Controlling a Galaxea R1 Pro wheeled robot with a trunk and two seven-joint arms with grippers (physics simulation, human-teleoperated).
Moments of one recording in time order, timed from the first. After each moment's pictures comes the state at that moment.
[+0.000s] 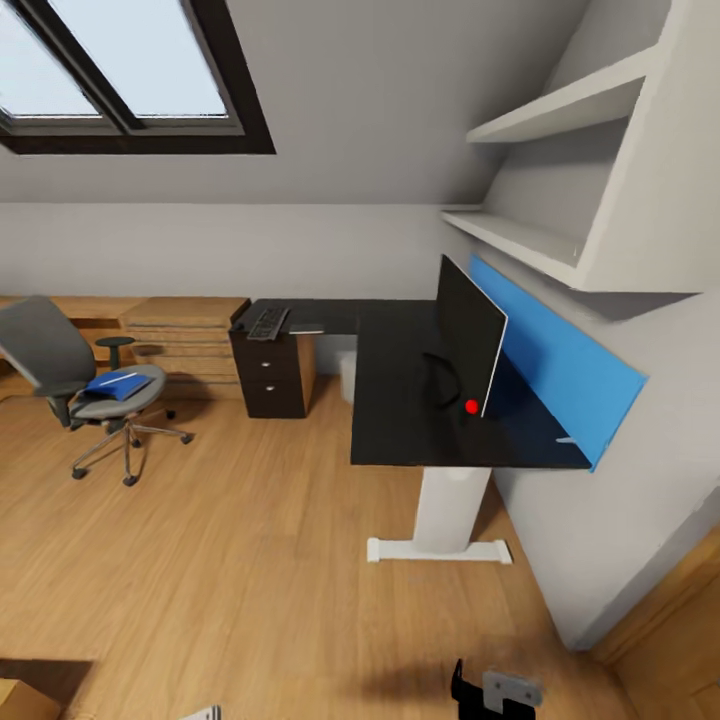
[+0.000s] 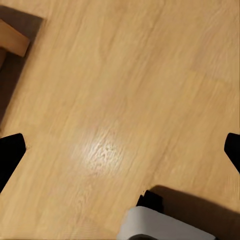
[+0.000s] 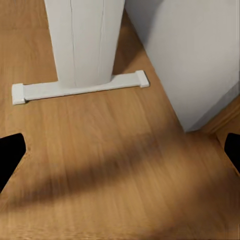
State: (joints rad) left arm -0.39 -0.01 -0.28 -0.03 0.51 -0.28 0.34; right arm -0.29 0.13 0.08 -0.31 -0.01 -0.53 -0.48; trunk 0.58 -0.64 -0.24
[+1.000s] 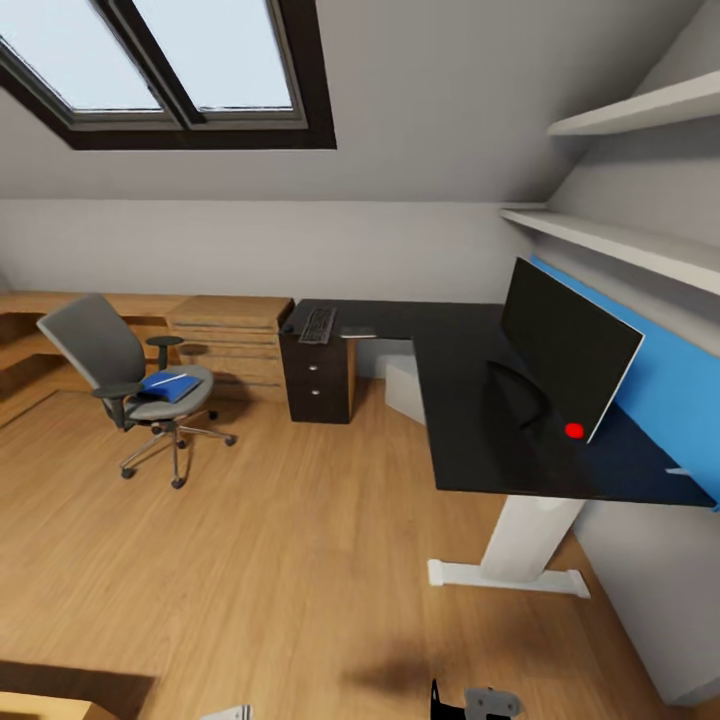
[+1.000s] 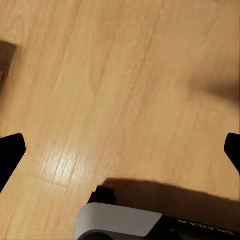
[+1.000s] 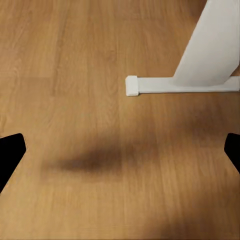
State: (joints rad) left arm -0.39 -0.03 -0.29 -0.02 0.47 -0.28 0.11; right arm -0.29 0.14 0.08 -0.22 -0.01 -0.57 -0.26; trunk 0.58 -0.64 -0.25
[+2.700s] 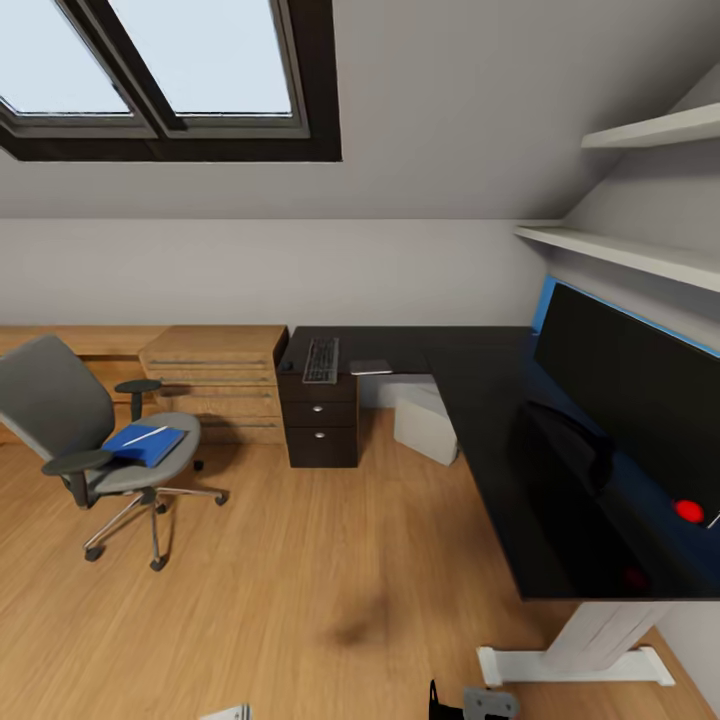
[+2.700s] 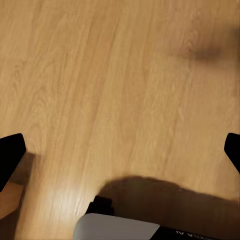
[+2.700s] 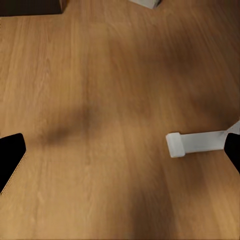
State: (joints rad) left arm -0.39 -0.03 -0.28 -0.02 0.47 -0.29 0.11; right arm -0.29 0.14 0.08 -0.22 -0.01 -0.57 -0.26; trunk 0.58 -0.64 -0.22
